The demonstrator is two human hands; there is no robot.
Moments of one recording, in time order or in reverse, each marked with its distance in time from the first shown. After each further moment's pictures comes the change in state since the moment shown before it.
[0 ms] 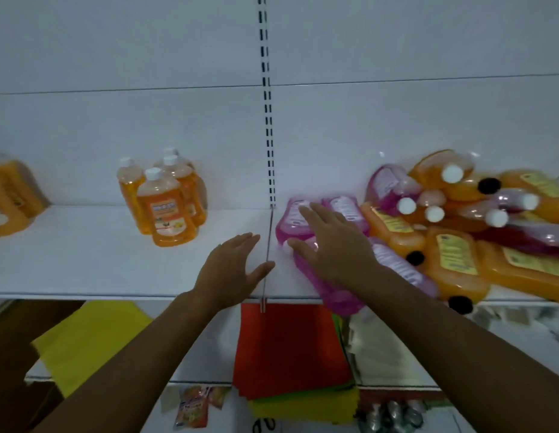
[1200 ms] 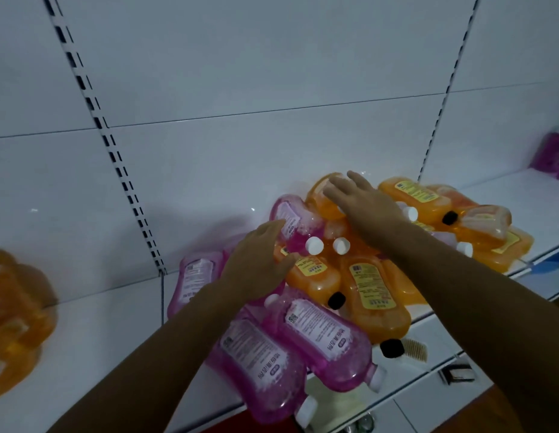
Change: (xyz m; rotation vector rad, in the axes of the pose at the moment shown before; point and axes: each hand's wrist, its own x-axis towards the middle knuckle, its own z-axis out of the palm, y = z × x) left_hand 0.172 0.161 0.049 -0.289 -0.083 0.472; right_hand 0.033 0.196 -0.106 -0.613 -0.032 0.276
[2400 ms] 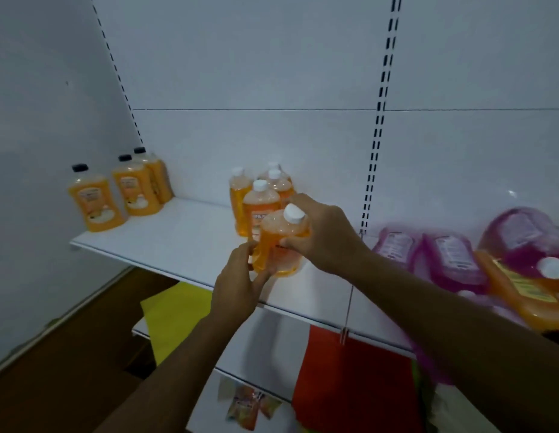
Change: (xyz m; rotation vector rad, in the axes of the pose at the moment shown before) left_hand -0.309 -0.103 -0.101 0.119 0.667 -0.667; right_hand -0.043 -0.328 -0.089 1.134 0.085 -0.689
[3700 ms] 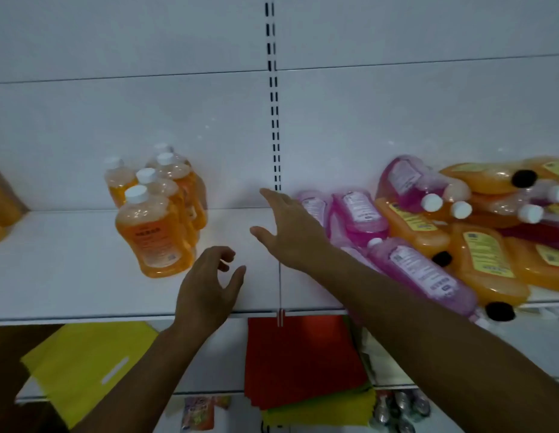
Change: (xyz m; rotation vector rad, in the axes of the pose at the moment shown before) left_hand 0.006 0.020 0.060 -0.038 -0.139 0.292; right_hand -0.037 0.060 -0.003 -0.262 0.063 0.389
